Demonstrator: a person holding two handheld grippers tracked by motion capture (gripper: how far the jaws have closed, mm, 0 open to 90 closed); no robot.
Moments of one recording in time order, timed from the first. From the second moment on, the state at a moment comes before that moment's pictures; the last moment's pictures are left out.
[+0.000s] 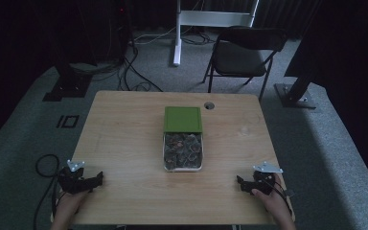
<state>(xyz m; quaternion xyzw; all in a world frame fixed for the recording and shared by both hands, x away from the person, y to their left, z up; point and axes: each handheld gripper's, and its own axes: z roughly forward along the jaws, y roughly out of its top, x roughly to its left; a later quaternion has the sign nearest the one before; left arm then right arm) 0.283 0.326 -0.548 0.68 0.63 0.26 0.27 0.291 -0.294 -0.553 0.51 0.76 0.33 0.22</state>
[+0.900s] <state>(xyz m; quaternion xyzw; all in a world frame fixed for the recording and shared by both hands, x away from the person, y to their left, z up) 0.282 0.328 -0.548 0.69 0.62 0.25 0.27 0.290 -0.296 -0.552 0.51 0.76 0.35 0.20</state>
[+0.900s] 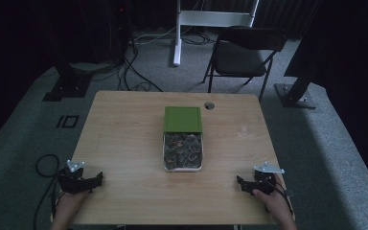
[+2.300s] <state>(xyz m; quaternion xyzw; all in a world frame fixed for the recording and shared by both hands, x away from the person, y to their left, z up) 0.282 0.328 -0.548 0.69 0.62 0.25 0.27 0.307 -0.273 -0.469 0.46 0.76 0.40 0.24</state>
